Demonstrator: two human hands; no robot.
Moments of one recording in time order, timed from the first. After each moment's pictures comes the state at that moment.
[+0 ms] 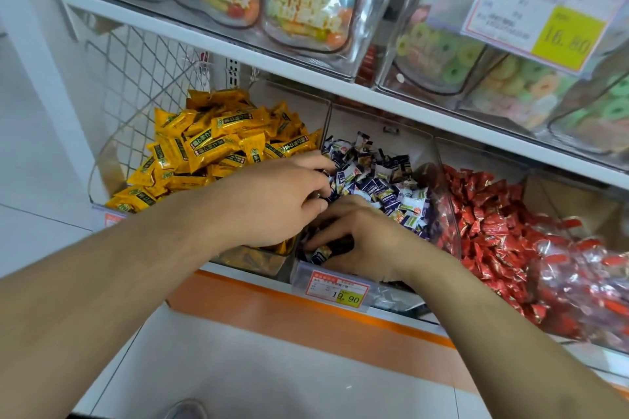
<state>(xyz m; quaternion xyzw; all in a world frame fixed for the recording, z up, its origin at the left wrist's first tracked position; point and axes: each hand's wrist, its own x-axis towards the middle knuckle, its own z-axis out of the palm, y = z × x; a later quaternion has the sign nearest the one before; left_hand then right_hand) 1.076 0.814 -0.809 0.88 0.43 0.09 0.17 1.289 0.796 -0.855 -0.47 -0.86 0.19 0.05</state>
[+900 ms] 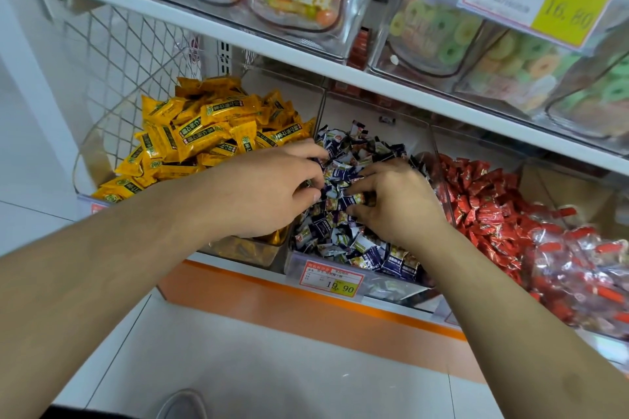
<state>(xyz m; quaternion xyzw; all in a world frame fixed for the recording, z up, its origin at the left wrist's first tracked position) 1.077 0.813 -0.809 0.88 0.43 0.09 0.19 1.315 0.811 -0.843 -0.62 -0.78 -0.07 0.06</state>
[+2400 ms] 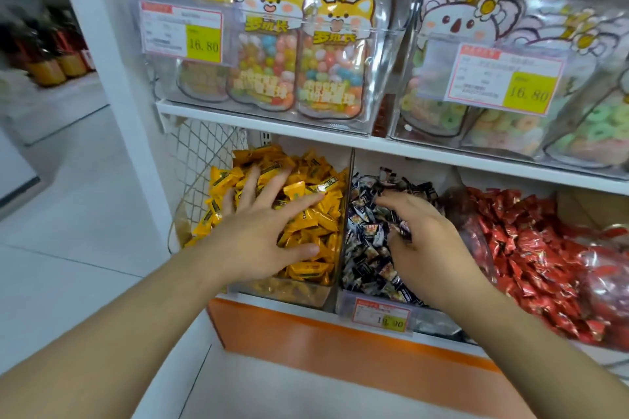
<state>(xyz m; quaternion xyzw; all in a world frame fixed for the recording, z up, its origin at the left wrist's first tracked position) 1.006 0.813 -0.825 0.84 0.52 0.06 0.12 1.274 0.757 -0.814 -0.62 -0.74 0.09 0.25</state>
